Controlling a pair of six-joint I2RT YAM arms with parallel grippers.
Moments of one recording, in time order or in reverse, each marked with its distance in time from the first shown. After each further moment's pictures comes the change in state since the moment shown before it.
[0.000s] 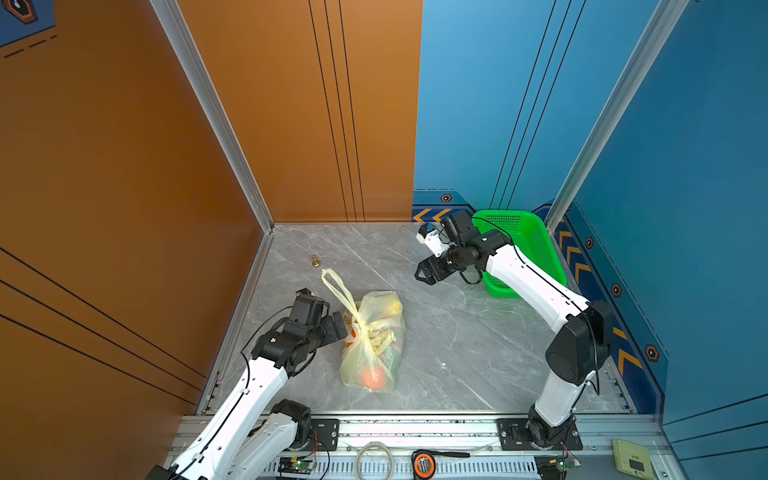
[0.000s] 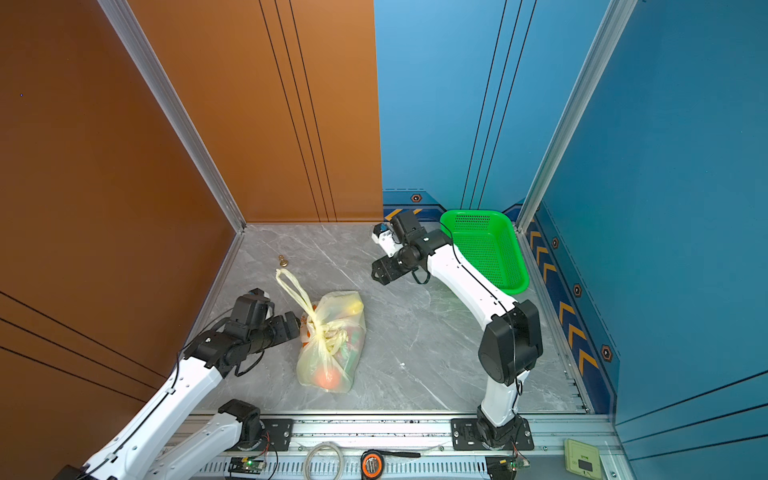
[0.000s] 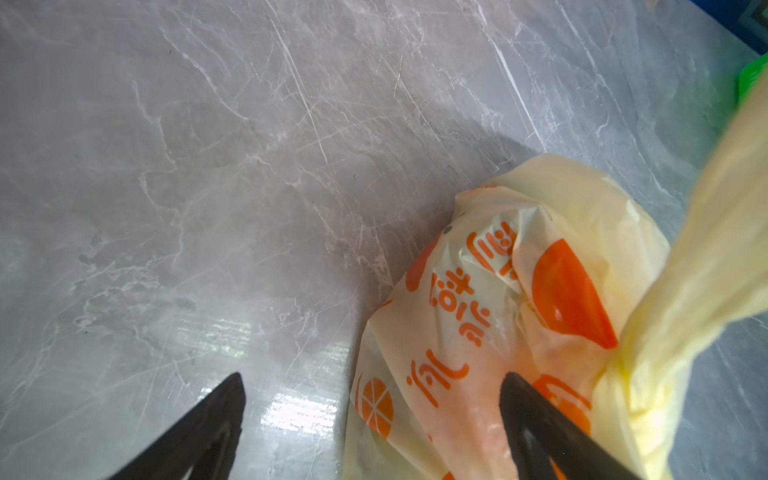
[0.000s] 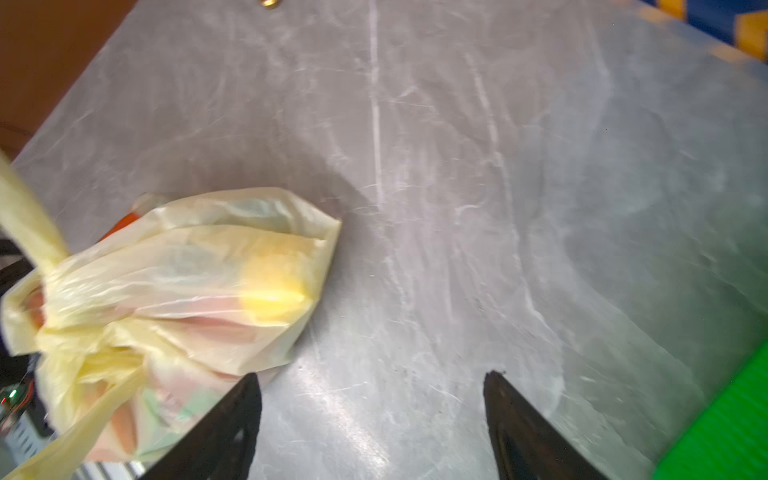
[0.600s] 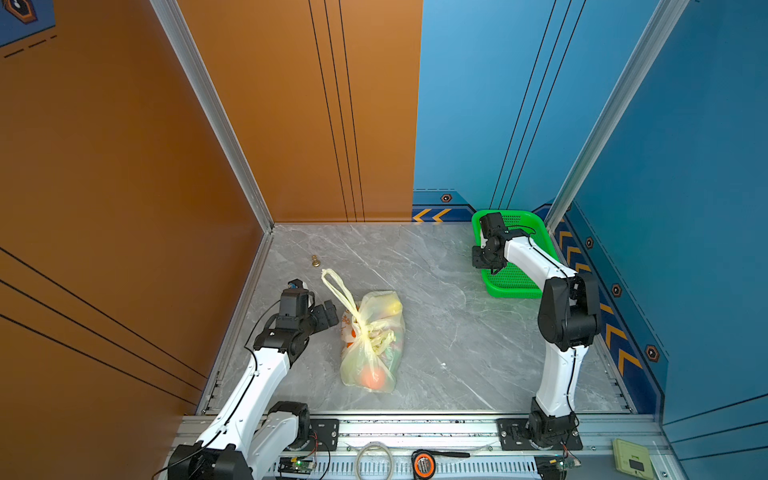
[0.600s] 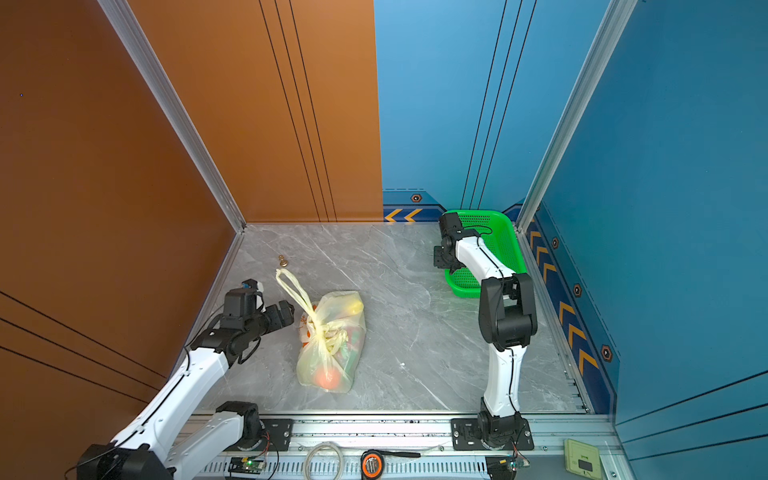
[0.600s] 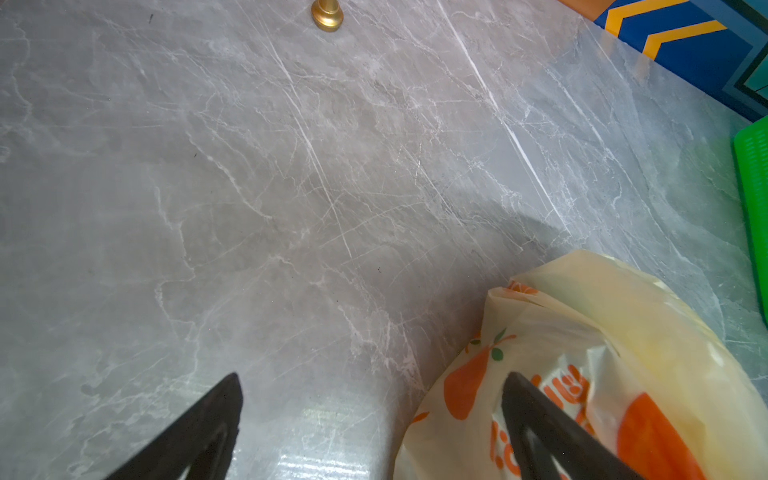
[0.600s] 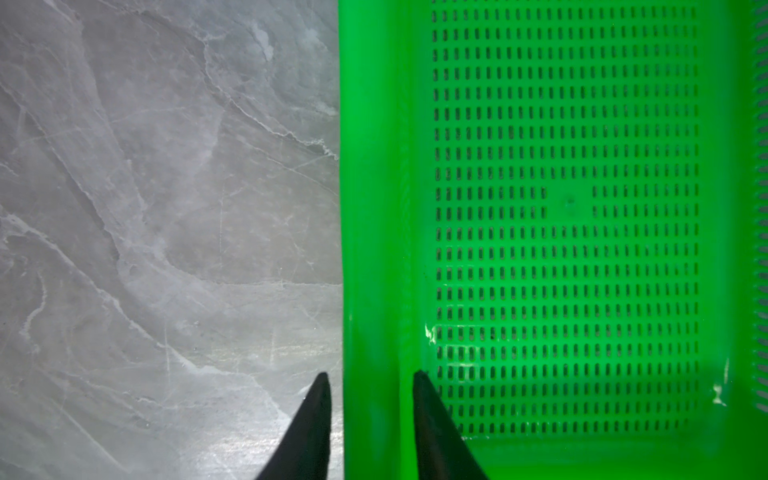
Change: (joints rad) left arm 0.236 0.112 -0.087 0.324 0.105 0.212; right arm -0.399 0.207 -0.042 0.108 0.403 0.301
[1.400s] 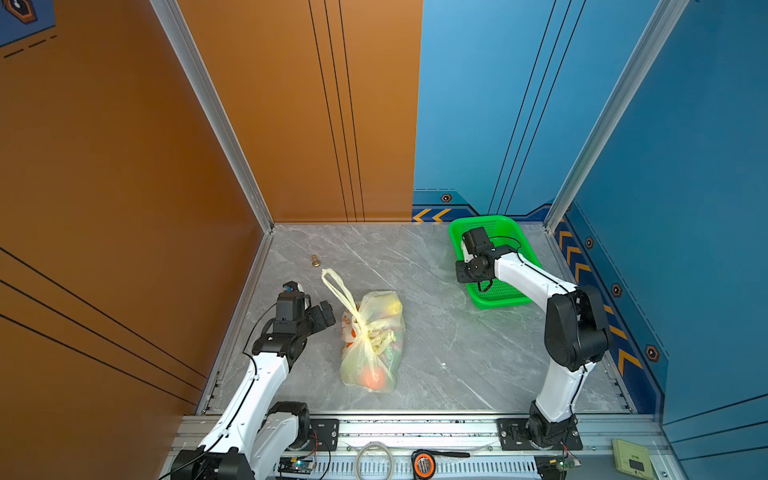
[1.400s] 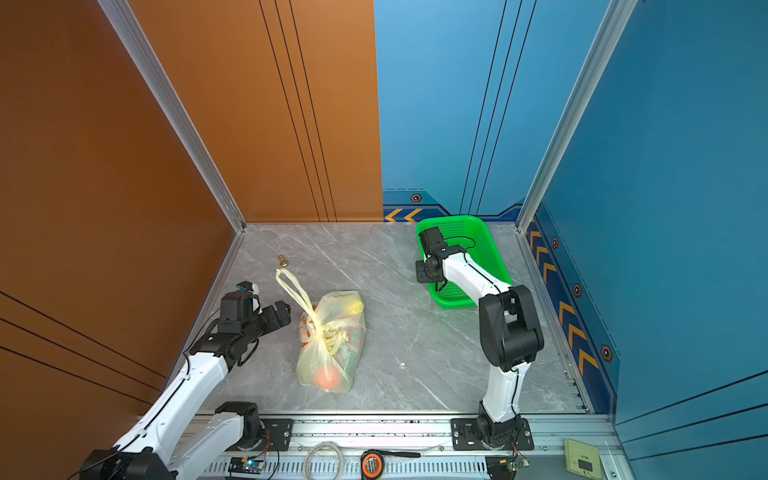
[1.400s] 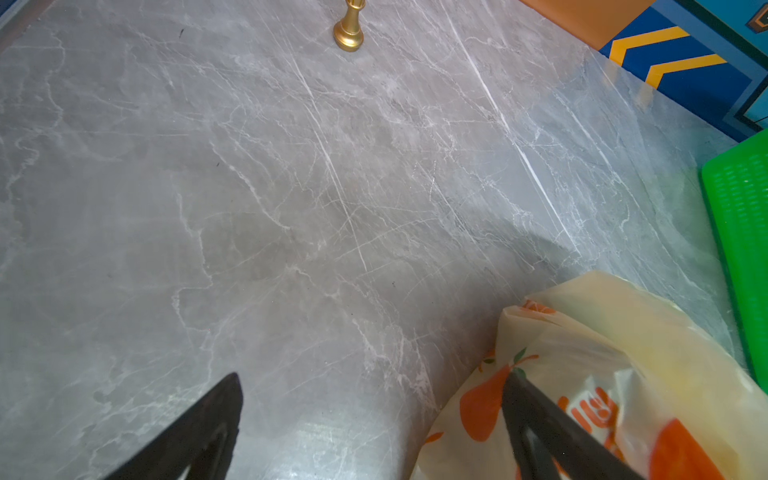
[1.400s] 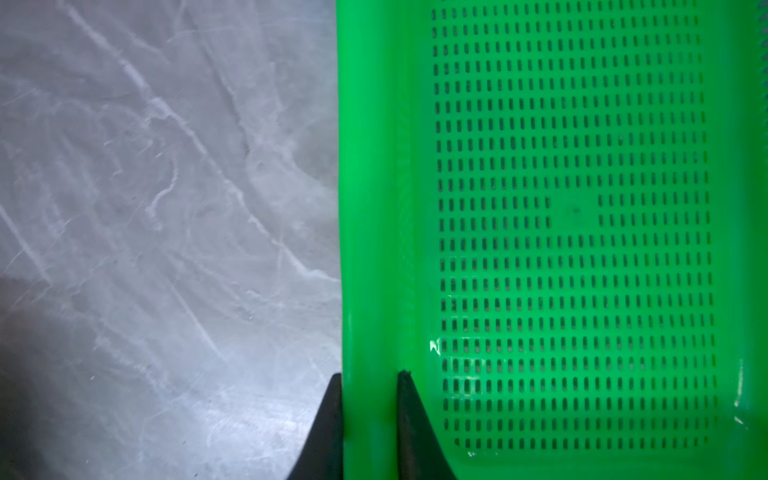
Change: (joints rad) left arm 0.043 -0.019 -0.053 0.082 -0.002 0.004; right arm 0.113 -0.130 -0.216 0.136 -0.014 0.042
